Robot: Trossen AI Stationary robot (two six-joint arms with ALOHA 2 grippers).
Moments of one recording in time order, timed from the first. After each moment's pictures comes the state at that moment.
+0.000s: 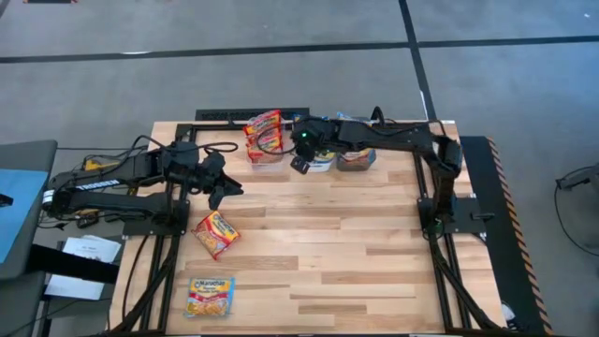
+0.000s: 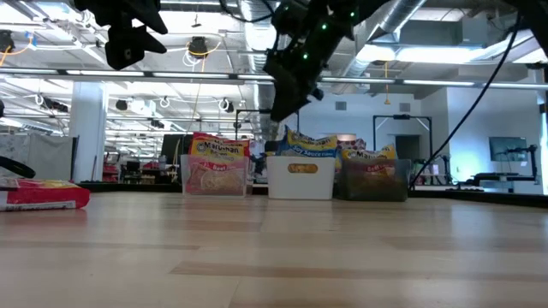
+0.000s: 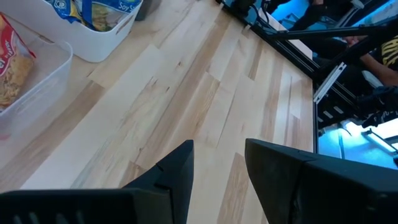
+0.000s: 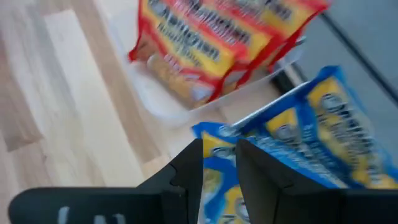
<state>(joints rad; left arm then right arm) 0.20 0.75 0.79 -0.53 0.15 -0.52 -0.32 1.89 1.61 -0.57 0.20 0.07</state>
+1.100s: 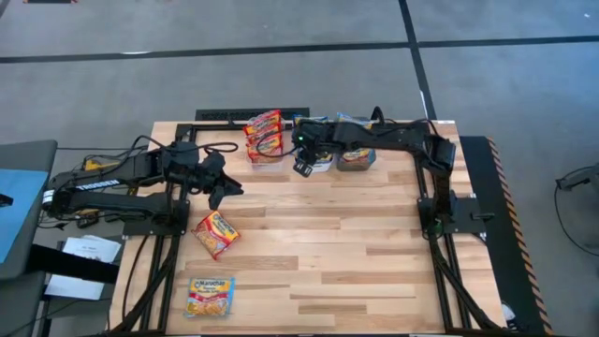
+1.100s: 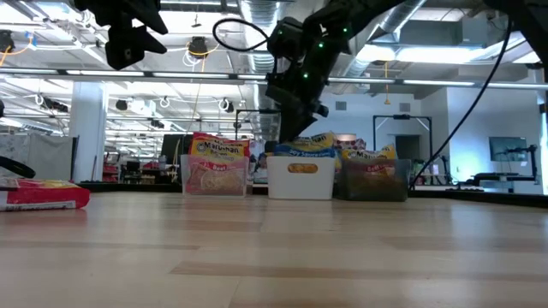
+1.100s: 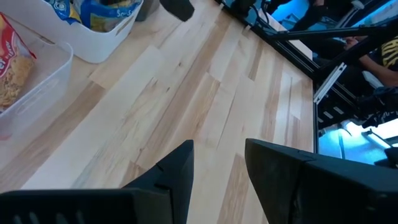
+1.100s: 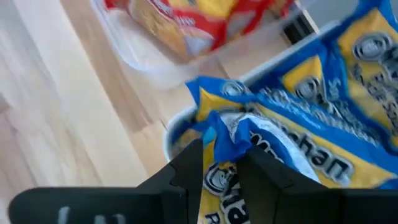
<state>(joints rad) 0.20 0.75 0.79 -0.53 0.15 -0.52 -0.33 1.97 1.61 -0.65 0.18 0.12</state>
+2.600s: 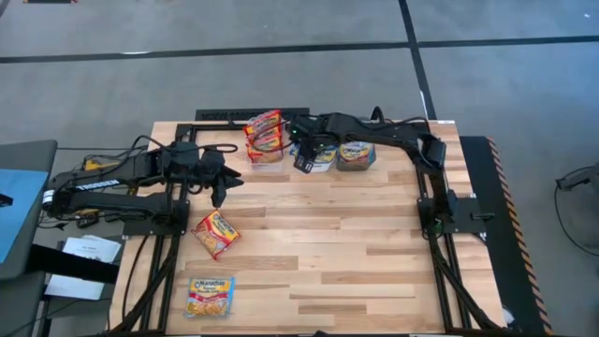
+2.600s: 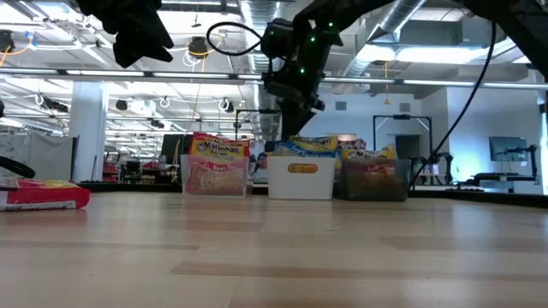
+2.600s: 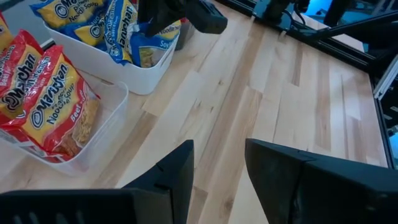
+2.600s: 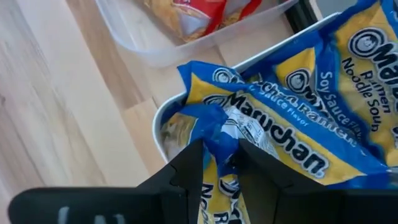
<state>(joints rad) 0.20 0.75 0.79 -0.53 -0.03 -0.31 -0.35 2.05 1.82 -0.90 0.16 0.06</state>
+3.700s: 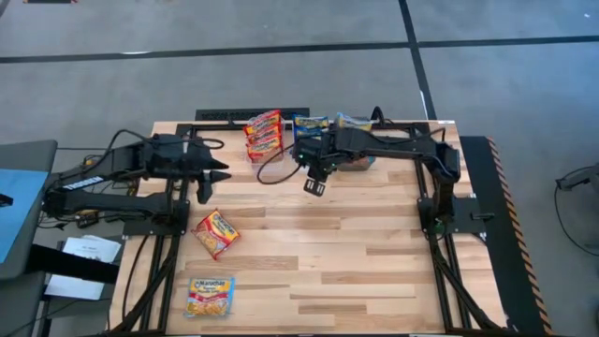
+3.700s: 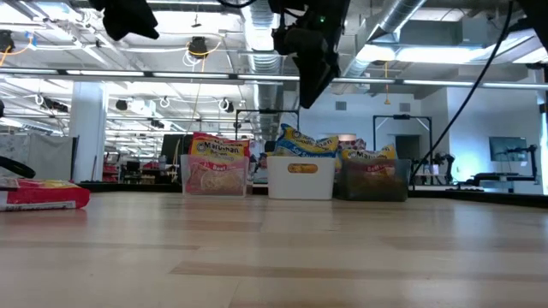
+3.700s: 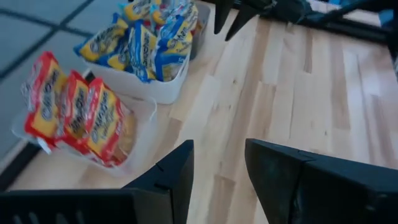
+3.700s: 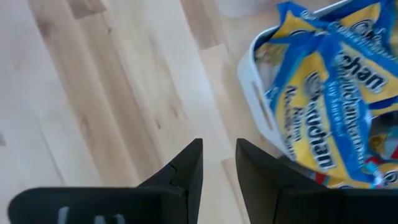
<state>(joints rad) 0.20 0.72 0.97 -0.76 -0.09 -0.13 -0.16 1.92 1.83 -1.13 0.16 0.16</state>
